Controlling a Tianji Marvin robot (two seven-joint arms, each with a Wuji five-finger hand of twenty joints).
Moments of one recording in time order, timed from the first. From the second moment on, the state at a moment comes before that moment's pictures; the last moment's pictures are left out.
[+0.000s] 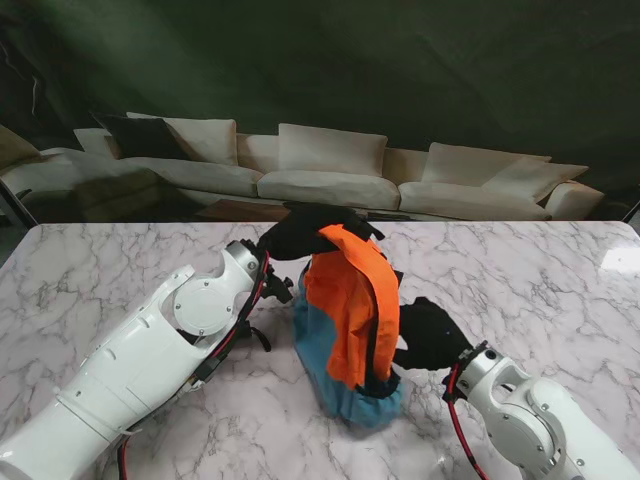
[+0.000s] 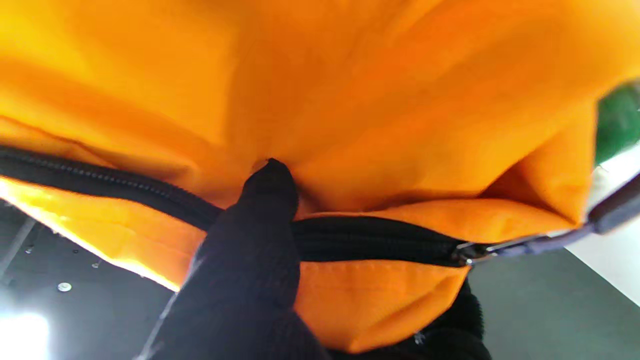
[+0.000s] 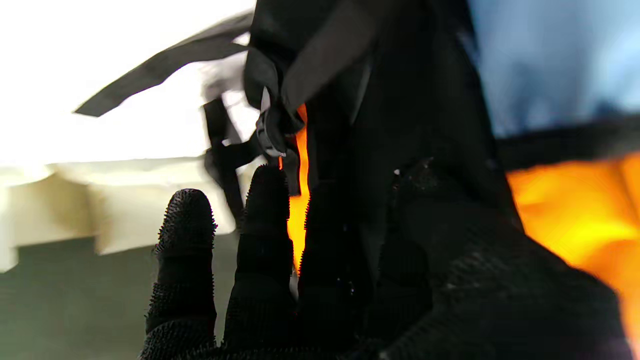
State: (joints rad) left arm 1.08 -1.18 -0.89 -1.38 0.23 -0.41 -0.03; right arm -1.76 -1.07 1.36 -1.75 -0.96 -0.39 -0.04; left_hand 1.22 -0.29 0.16 -0.08 0.69 0.04 0.55 0.67 0.78 0.06 0.29 0.40 0.68 0.16 0.33 0.53 0.17 0.23 0.88 0.55; right_hand 0.62 -0.40 0.84 -0.19 0.61 -0.32 0.92 0.34 0.71 -0.02 0.51 0.29 0.78 0.06 0.32 0.38 0.33 0.30 1.09 0.46
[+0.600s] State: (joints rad) left arm 1.08 -1.15 -0.89 -1.39 0.22 -0.47 -0.09; right arm -1.79 -1.08 1.57 -1.73 -1.21 -0.30 -0.42; left_hand 1.22 -0.29 0.17 -0.08 0.69 0.05 0.55 0.73 0.79 0.05 0.29 0.40 0.68 0.16 0.33 0.53 0.17 0.23 0.87 0.55; right_hand 0.60 -0.38 0.88 -0.12 0.25 -0.29 0.65 0.51 0.41 0.01 0.55 0.30 0.64 0.06 0.30 0.31 0.25 0.30 1.02 0.42
